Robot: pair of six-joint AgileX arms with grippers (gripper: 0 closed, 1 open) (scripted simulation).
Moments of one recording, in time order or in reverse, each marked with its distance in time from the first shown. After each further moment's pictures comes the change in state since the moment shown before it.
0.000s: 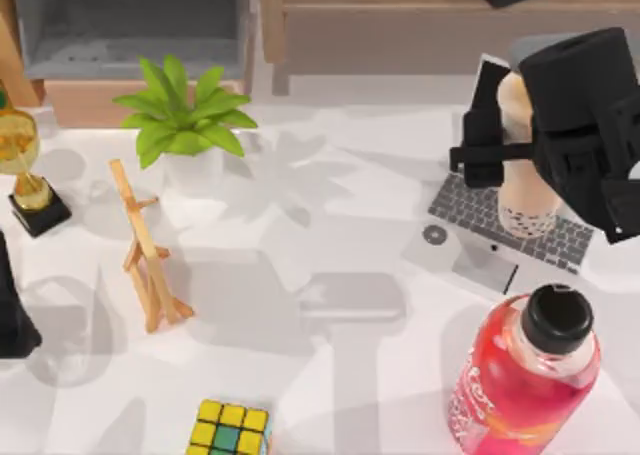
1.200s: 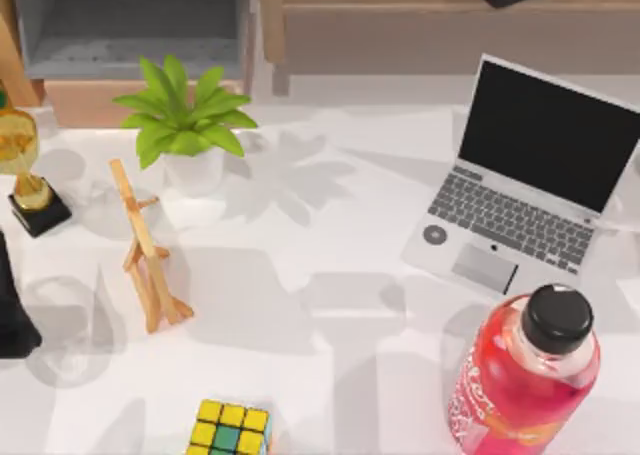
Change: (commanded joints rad) left arm 0.000 0.000 0.000 0.000 0.000 0.000; right arm -0.634 -0.240 -0.264 0.181 -0.557 -0.339
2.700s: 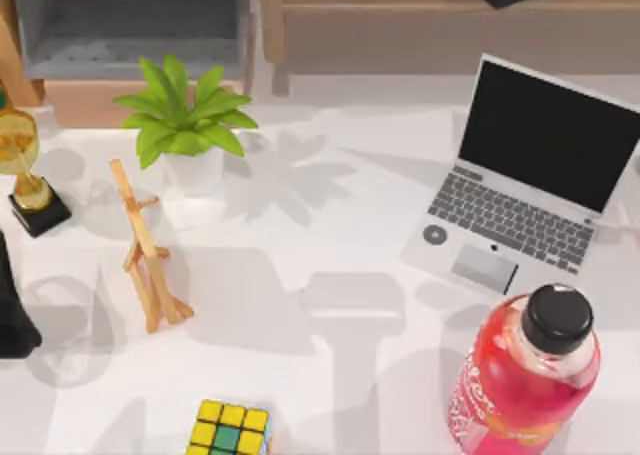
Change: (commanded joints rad) left arm 0.000 0.000 0.000 0.000 0.000 0.000; right arm 0.001 0.068 -0.085 0.153 0.001 0.001
